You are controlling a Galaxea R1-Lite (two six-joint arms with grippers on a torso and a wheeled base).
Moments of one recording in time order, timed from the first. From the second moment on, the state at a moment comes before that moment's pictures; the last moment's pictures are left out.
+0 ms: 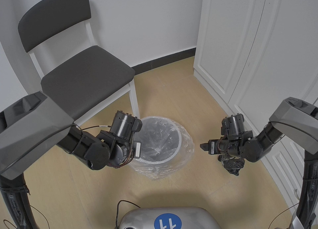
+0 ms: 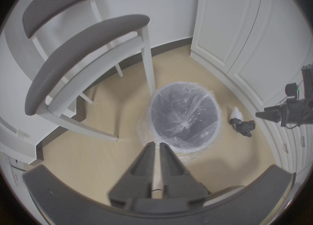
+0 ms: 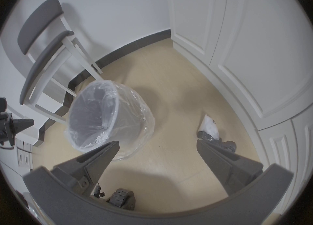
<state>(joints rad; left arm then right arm) -0.57 2.14 -1.06 -0.33 0.41 -0.27 0.37 2.26 -1.02 -0.57 -0.14 0.26</state>
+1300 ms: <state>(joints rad) -0.61 1.24 -0.42 -0.57 0.40 -0.26 0.23 1.49 -0.50 -0.29 -0.16 0.00</state>
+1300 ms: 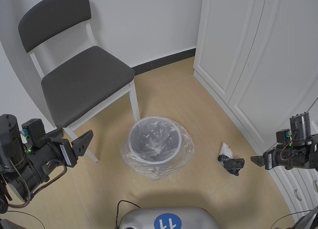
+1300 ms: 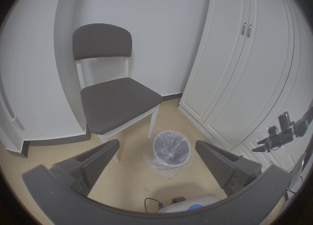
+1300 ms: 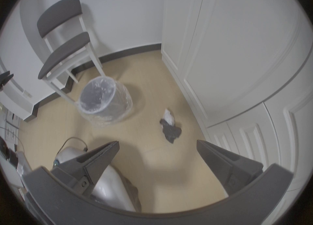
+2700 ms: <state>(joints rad) -0.46 1.36 -0.31 -0.92 0.40 0.02 0.01 1.86 -0.77 -0.29 -0.12 0.10</state>
